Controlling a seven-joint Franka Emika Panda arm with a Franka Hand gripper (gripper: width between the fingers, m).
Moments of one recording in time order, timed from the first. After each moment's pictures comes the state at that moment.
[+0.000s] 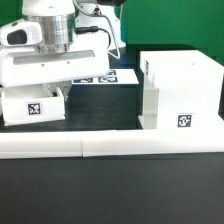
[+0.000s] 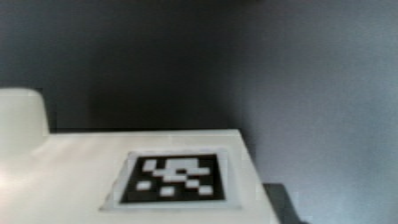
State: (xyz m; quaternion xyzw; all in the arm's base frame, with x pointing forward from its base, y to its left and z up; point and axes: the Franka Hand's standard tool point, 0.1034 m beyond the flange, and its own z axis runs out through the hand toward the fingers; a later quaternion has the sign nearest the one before) arm 0.482 -0.099 0.006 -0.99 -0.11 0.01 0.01
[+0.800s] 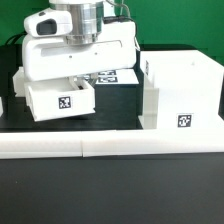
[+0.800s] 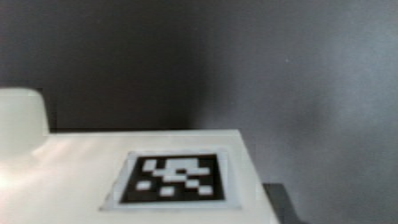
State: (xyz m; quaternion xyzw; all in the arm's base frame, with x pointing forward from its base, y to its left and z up) arm 0.503 -0.051 0.025 -0.99 -0.14 0.01 0.02
